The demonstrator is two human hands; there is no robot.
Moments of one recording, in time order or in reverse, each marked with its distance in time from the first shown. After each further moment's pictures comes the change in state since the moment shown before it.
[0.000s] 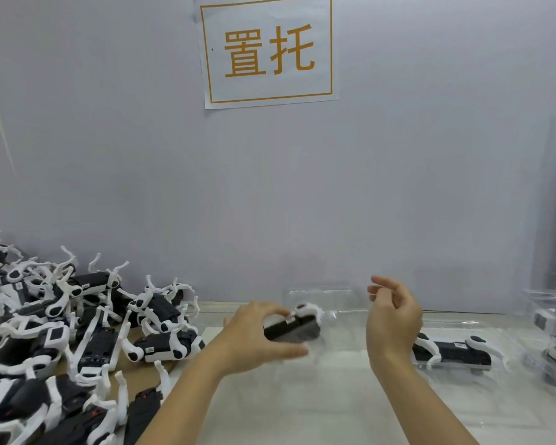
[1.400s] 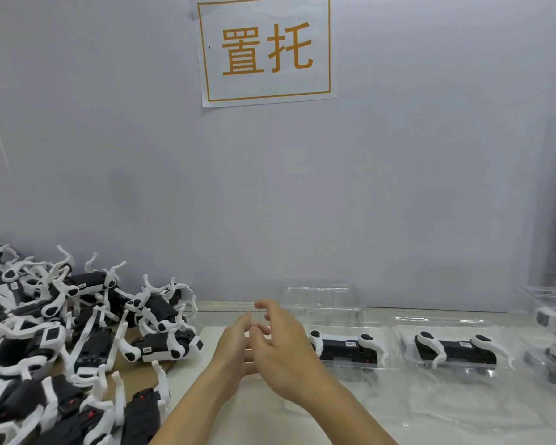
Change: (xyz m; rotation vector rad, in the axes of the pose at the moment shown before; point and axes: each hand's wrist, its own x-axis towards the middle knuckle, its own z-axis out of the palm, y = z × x) left_hand 0.007 -0.030 0.034 -0.981 0.165 -0.406; right_hand -0.089 0.001 0.044 -0.500 -0.984 -0.136
